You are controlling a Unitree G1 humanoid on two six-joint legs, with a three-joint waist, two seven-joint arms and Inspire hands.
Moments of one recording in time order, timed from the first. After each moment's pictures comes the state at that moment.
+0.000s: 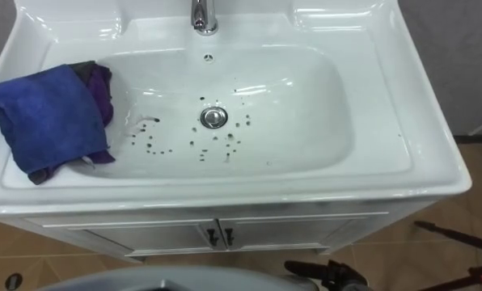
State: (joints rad) left arm 0.20 0.15 0.08 1.20 0.05 0.21 0.08; right arm 0.06 -0.19 0.02 1.32 0.39 0.07 0.09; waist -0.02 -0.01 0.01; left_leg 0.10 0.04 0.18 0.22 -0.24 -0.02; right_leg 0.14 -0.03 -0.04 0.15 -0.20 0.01
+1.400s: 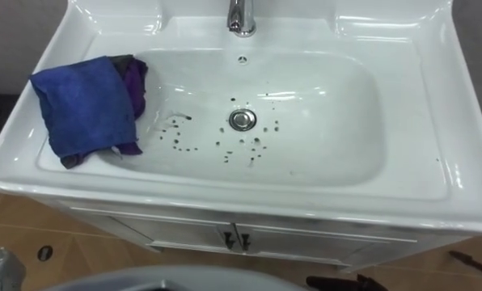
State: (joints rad) left arm 0.25 0.25 0.47 0.39 -0.12 -0.05 1.02; right arm 0.15 -0.25 -0.06 1.21 0.29 0.08 0.00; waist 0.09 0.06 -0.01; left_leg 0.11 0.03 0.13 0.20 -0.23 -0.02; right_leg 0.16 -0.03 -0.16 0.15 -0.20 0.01
